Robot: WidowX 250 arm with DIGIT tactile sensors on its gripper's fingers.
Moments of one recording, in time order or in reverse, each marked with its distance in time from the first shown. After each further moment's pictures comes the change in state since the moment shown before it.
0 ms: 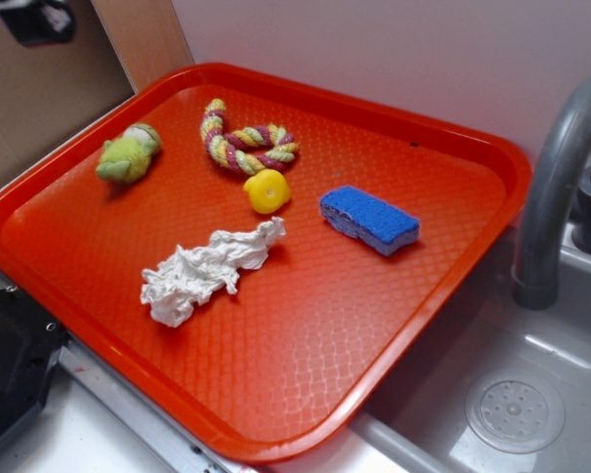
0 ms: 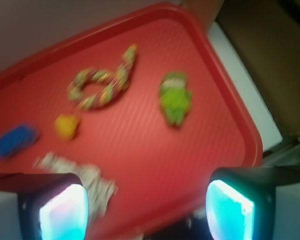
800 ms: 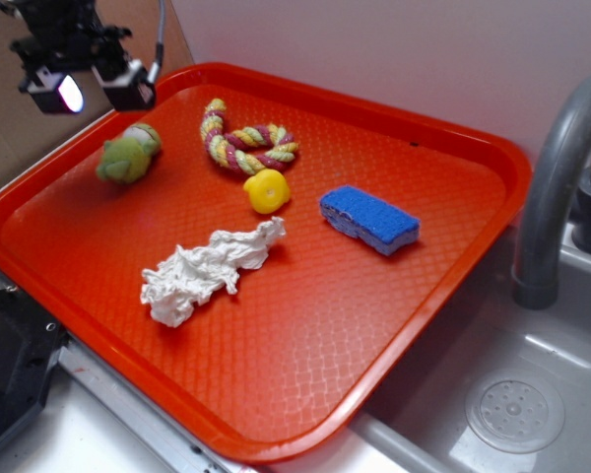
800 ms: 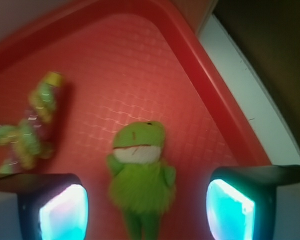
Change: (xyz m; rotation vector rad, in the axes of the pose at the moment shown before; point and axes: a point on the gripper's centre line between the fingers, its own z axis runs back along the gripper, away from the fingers) arm 0.055 0.021 -0.112 0.028 0.041 -0.019
